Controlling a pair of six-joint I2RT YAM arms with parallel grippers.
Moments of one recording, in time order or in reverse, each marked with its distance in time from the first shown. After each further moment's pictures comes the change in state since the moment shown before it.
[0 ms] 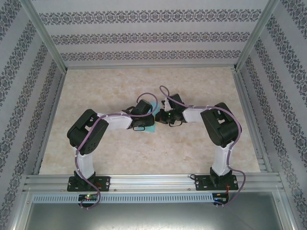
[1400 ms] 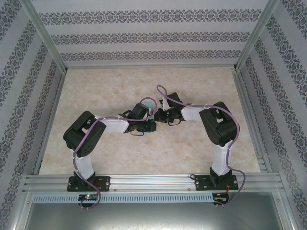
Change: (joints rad) left arm 0.002 -0.050 -0.114 0.100 0.261 0.079; right arm 0.011 0.023 0.050 -0.053 0.024 -0.071
